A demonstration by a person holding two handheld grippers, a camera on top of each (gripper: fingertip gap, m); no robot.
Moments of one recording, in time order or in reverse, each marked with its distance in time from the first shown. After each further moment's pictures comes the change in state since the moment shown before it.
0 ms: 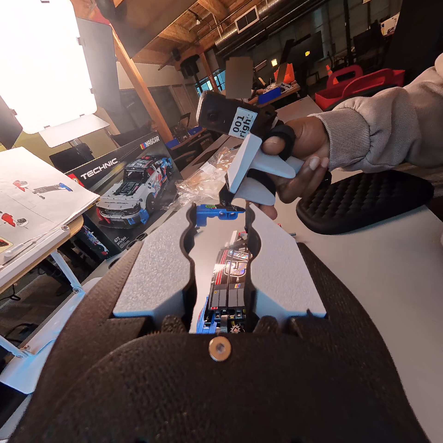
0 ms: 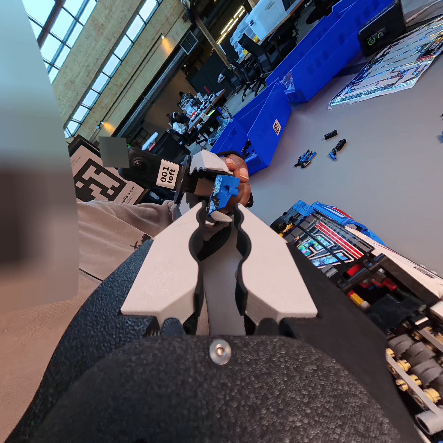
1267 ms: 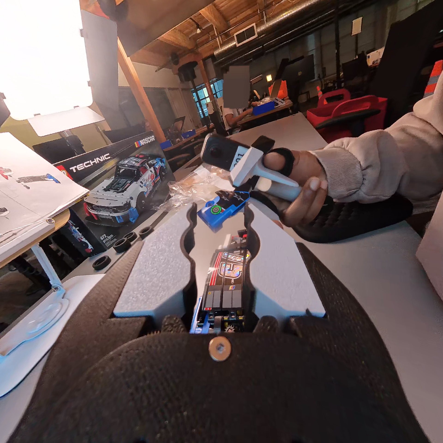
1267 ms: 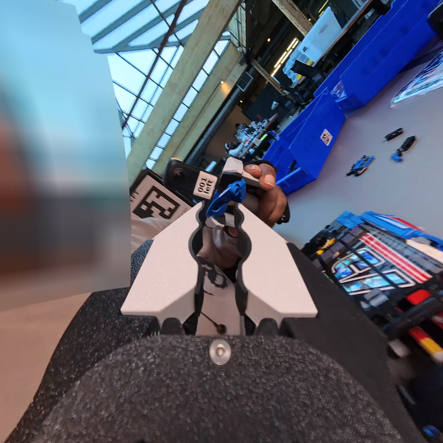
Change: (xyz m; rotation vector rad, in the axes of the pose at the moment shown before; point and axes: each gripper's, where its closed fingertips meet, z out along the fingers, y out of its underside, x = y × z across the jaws) left arm -0.004 0.000 -0.003 0.023 0.020 -0.081; right arm -0.011 -0.002 0.009 0.115 -0.244 0.151
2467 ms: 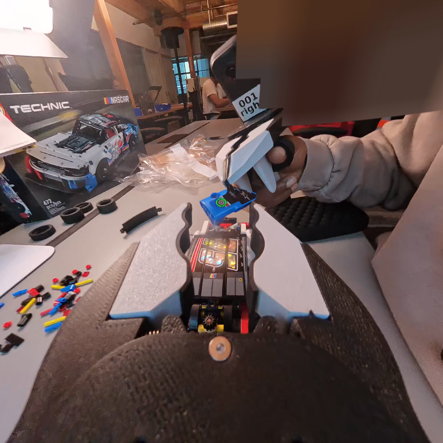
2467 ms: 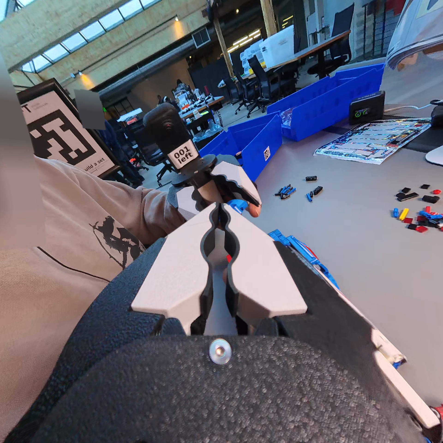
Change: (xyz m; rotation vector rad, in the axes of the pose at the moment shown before) left arm 0.000 0.019 0.005 -0.047 0.096 -0.271; right arm 0.006 -0.008 -0.002 -0.134 0.241 -0.504
